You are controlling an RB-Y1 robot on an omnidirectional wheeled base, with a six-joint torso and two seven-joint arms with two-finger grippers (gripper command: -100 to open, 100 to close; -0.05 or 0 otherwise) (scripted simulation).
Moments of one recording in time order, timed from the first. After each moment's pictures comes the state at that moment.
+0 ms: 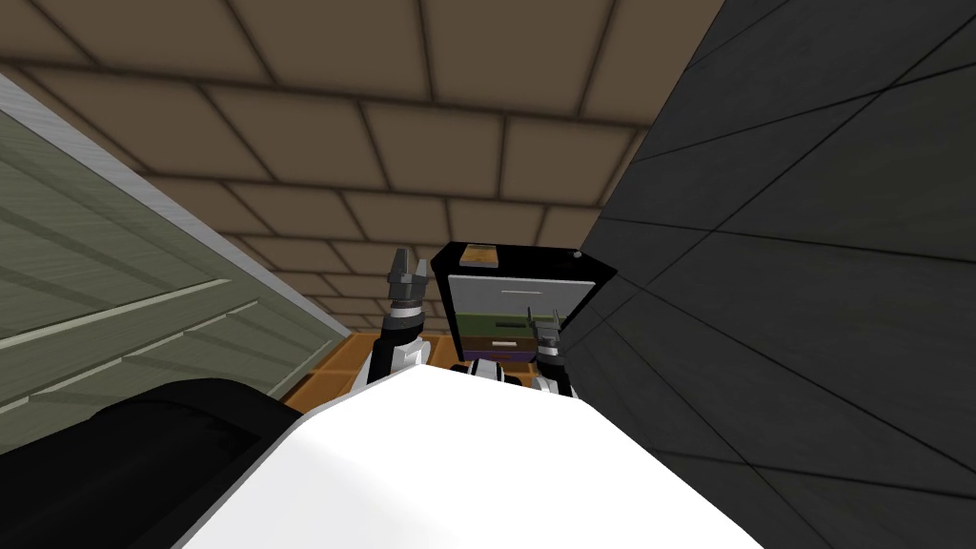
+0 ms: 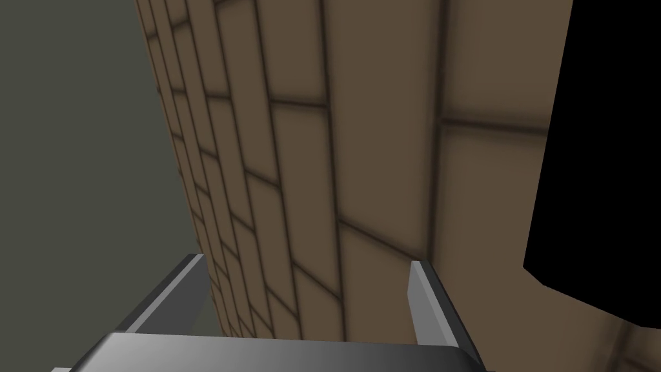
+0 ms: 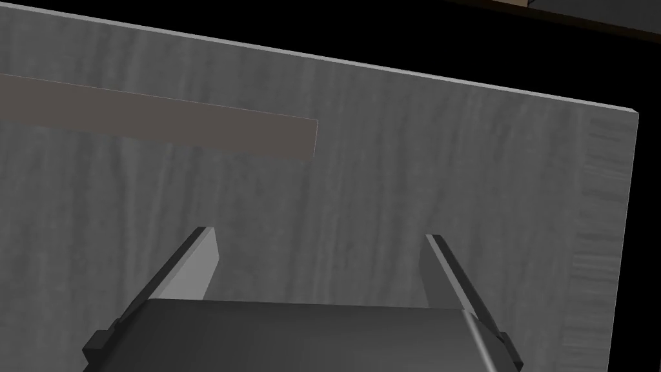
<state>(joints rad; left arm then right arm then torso) 0.49 -0.03 -0.06 -2.40 -0.01 -0.48 -0.10 0.33 -0.19 0.26 -1.69 -0.24 -0.72 -1.33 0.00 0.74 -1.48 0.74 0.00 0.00</state>
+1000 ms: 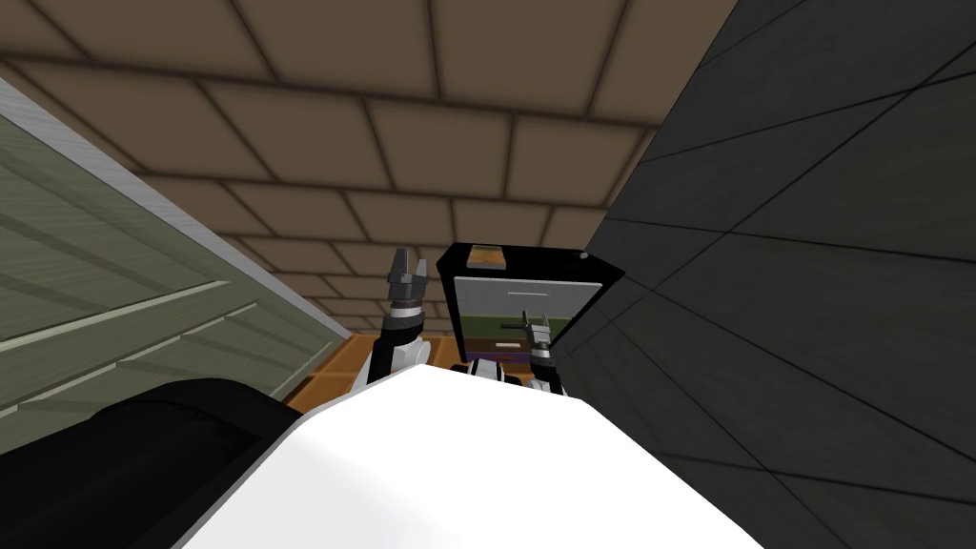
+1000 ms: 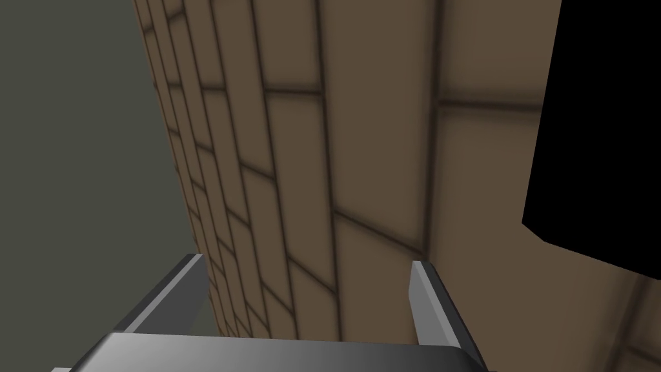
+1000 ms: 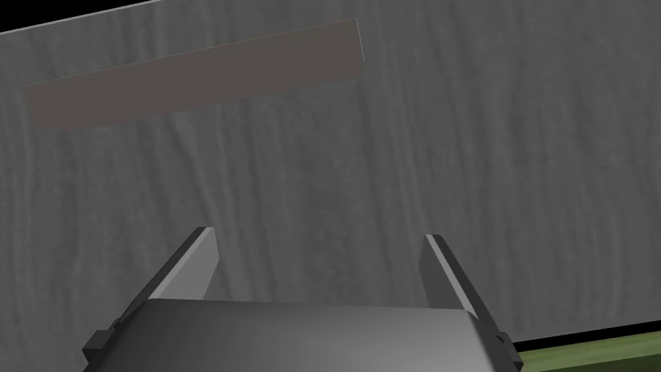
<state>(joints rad) 0.49 -0.03 -0.06 -2.40 -0.01 -0.48 -0.10 0.29 -0.18 0.32 -1.55 -0.29 -0.77 -1.61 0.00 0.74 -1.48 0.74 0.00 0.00</state>
